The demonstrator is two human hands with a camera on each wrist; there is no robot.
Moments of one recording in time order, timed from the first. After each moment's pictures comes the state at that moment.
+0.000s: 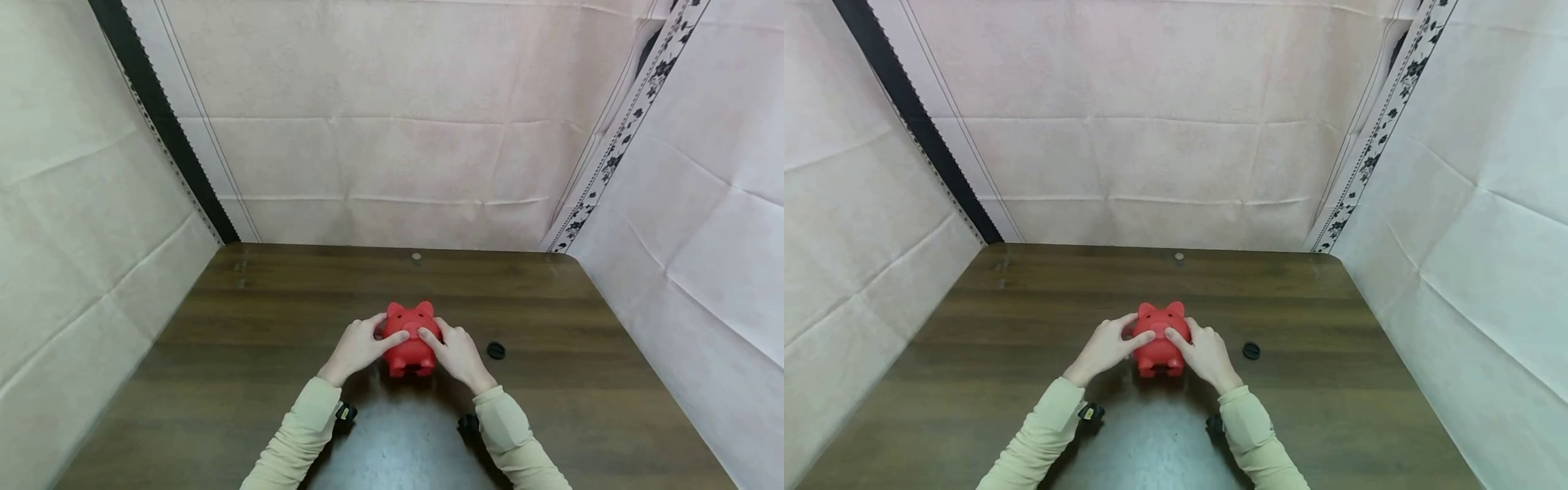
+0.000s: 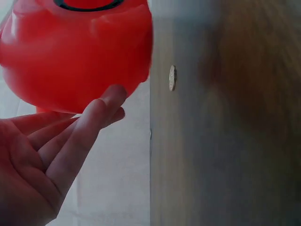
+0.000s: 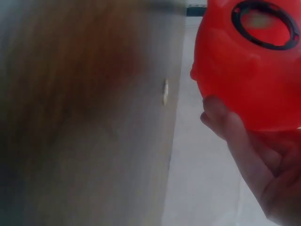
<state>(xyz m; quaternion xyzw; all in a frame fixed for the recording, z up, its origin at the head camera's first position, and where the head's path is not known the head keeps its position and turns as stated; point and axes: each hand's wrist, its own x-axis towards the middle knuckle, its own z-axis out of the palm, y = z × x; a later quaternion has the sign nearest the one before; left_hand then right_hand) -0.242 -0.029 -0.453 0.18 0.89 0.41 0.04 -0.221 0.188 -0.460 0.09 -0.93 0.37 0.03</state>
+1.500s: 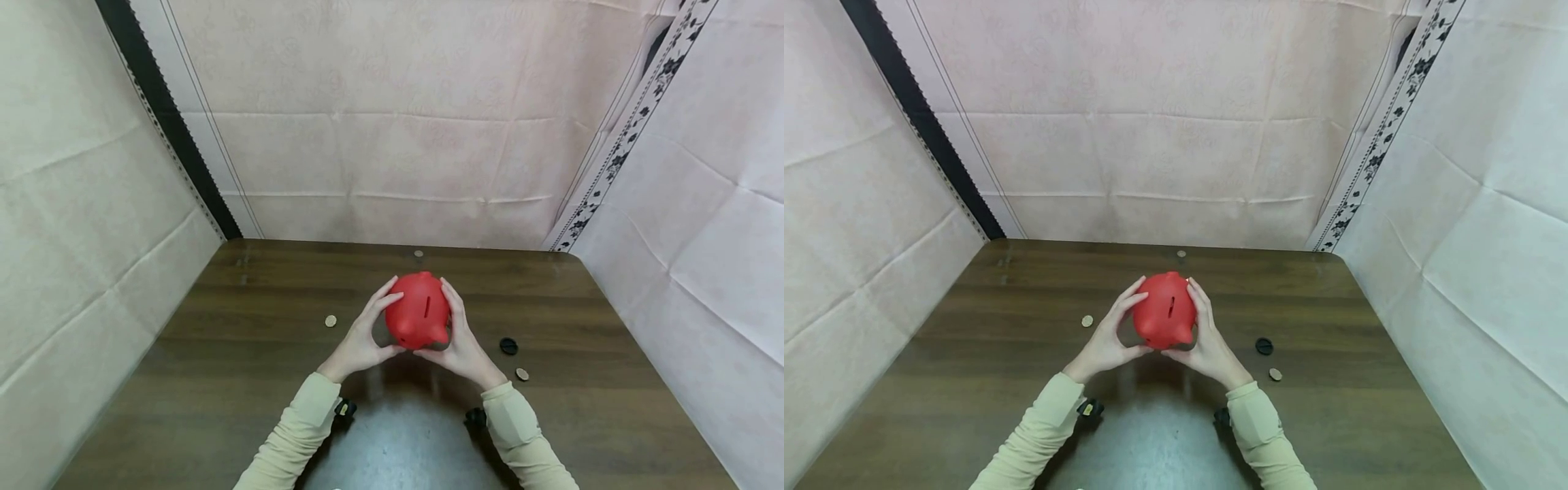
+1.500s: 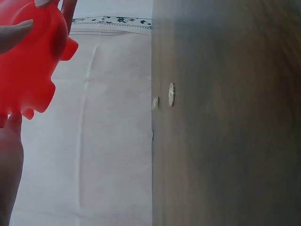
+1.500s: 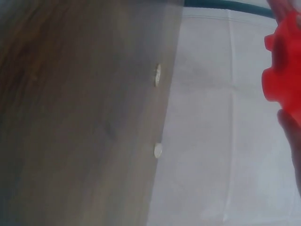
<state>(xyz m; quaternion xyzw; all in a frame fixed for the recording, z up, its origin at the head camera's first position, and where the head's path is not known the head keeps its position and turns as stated) -0.241 -0.032 -0.451 0.41 0.75 0.50 -0.15 -0.223 0.192 -0.453 0.34 -0.81 0.43 0.20</state>
